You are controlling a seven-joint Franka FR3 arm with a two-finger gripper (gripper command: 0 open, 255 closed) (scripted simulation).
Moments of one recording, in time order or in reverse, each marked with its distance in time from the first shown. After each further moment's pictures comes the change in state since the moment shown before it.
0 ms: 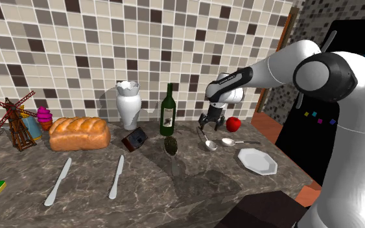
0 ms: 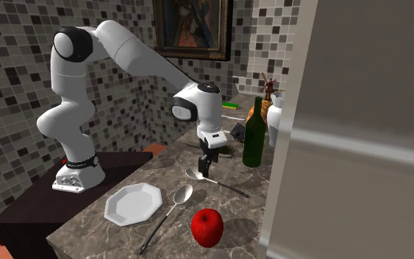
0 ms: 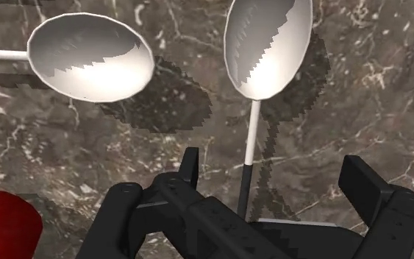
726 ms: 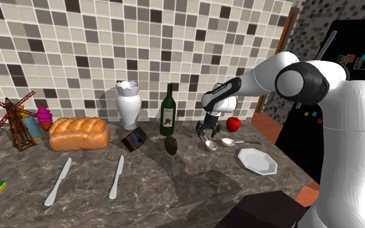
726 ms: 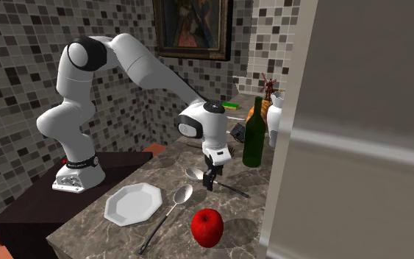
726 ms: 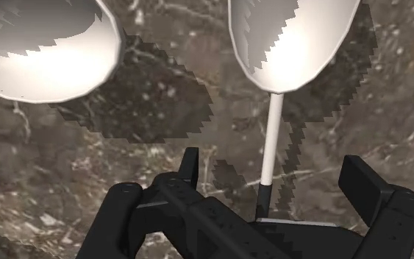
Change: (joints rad) arm -0.017 0.148 0.016 0.052 0.051 0.089 -0.015
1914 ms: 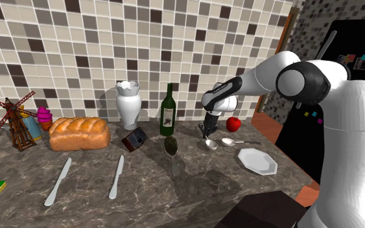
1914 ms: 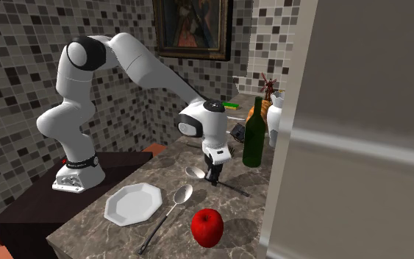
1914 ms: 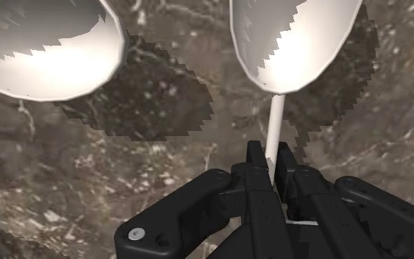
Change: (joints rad) arm 0.000 -0.008 -0.002 0.000 -0.002 -0.007 0.001
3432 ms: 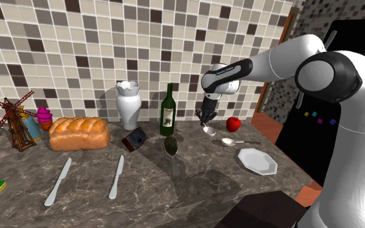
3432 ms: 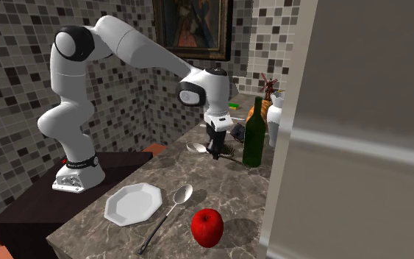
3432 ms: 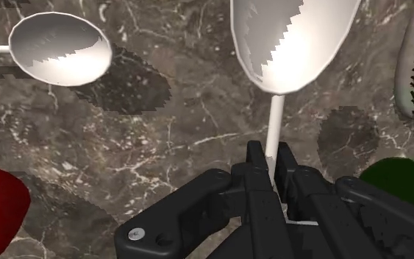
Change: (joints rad) arm 0.057 -0.156 -0.003 0.052 -0.064 -0.192 0.122
